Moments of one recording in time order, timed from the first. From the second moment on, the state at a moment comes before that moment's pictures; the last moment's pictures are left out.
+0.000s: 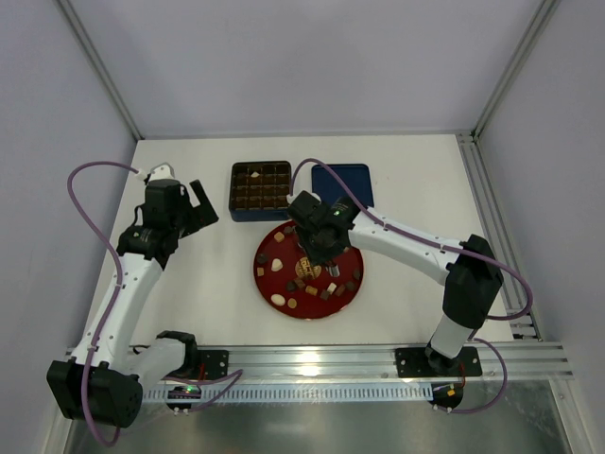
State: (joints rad) left arm -0.14 1.03 0.99 -0.63 -0.18 -0.47; right arm 0.93 1.71 1.46 -0.96 0.18 0.44
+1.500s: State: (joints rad) left arm -0.14 1.03 0.99 -0.63 -0.18 -0.47; right arm 0.93 1.68 1.53 -1.02 0.18 0.43
